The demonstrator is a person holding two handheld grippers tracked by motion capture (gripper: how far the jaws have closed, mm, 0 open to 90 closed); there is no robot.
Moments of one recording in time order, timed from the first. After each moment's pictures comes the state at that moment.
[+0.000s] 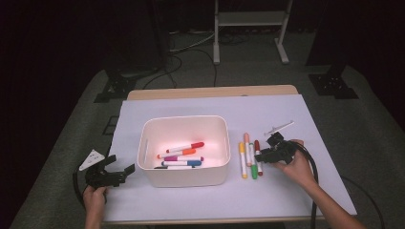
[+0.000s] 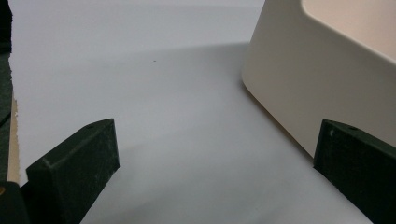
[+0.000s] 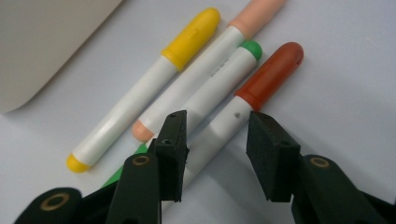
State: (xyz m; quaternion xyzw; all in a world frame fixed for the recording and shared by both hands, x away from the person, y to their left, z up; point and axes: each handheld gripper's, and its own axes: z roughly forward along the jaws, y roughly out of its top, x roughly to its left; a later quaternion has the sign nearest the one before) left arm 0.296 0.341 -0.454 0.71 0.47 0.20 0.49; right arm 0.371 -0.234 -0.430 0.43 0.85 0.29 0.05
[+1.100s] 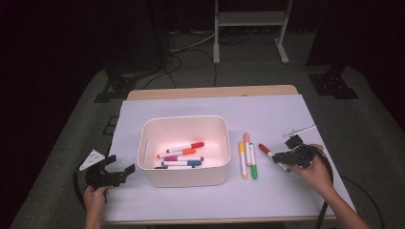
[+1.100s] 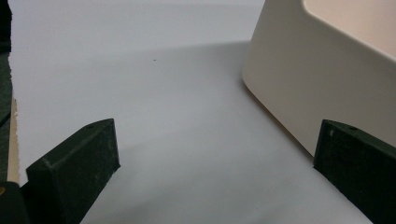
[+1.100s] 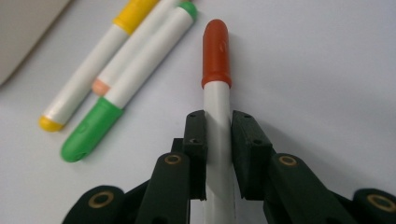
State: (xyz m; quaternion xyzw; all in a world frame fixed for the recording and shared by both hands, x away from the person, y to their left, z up) left arm 0.297 0.340 -0.454 0.71 0.47 0.20 0.48; right arm 0.352 -0.279 -0.425 0.48 0.82 0.30 0.05
